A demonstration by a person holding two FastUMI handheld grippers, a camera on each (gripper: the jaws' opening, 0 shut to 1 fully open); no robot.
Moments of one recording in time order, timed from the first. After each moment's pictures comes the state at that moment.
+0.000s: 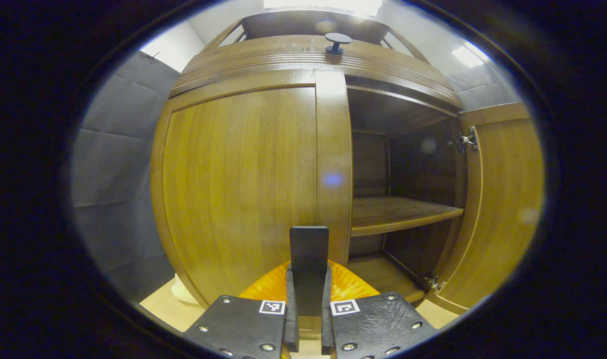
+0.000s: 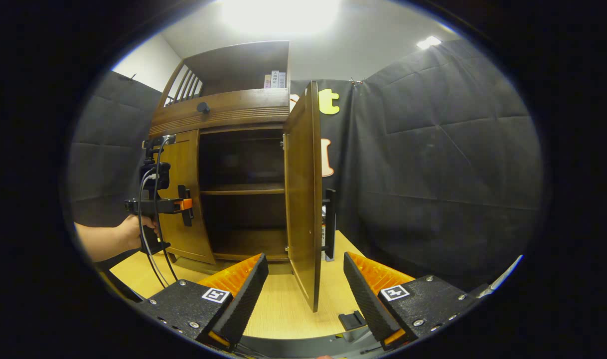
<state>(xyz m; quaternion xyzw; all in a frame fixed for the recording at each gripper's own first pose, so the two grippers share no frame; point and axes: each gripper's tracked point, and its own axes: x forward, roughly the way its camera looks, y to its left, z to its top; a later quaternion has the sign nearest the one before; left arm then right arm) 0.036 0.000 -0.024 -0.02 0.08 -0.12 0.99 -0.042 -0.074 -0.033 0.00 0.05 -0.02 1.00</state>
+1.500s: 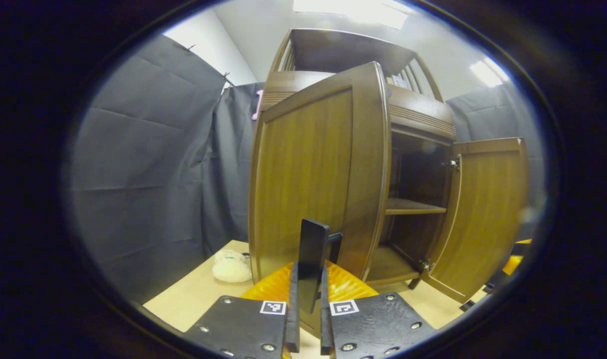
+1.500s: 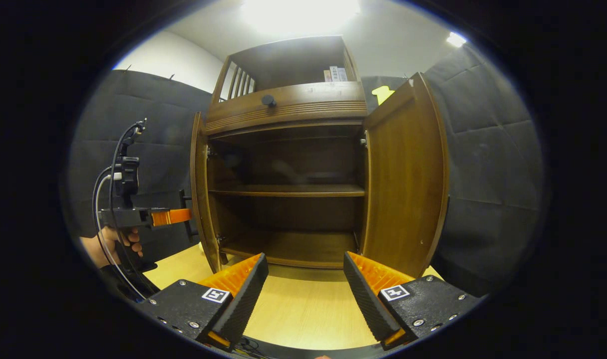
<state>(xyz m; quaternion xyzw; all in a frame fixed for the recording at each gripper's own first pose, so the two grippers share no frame) 0.043 0.047 0.046 -0.07 0.09 -0.09 0.99 -0.012 0.050 -0.033 -0.01 0.05 0.15 0.99</state>
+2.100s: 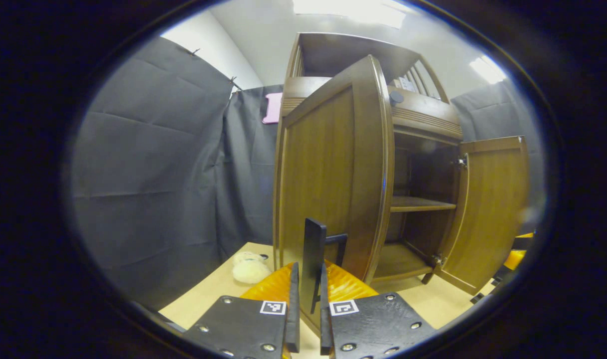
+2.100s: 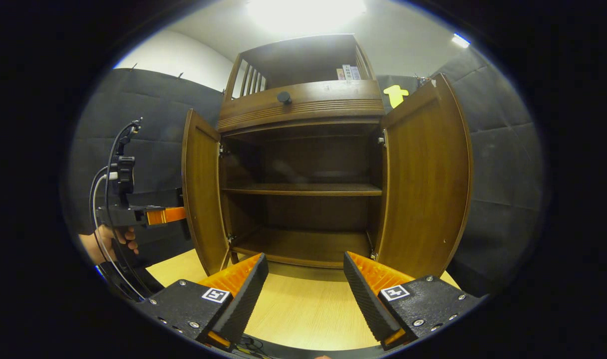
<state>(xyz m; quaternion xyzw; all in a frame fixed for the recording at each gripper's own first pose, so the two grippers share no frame) 0.023 0.099 0.040 -0.05 0.08 -0.07 0.99 -0.014 0.079 -0.036 -0.01 0.05 0.17 0.98</state>
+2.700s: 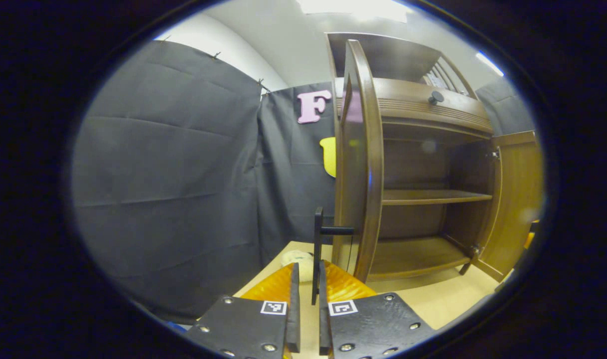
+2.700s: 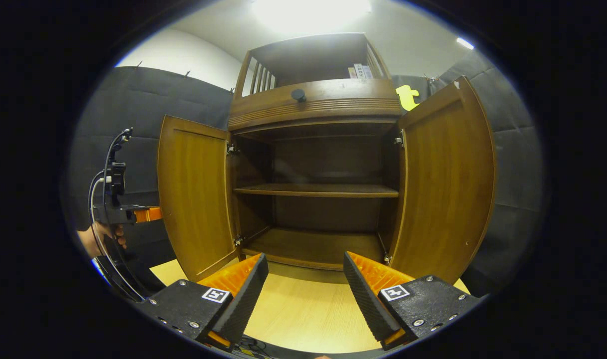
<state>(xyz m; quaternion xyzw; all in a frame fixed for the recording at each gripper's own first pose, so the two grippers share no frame) -0.006 0.224 0.031 -0.02 0.09 0.04 0.99 -0.005 0.113 -0.037 -0.01 0.05 0.19 0.98</state>
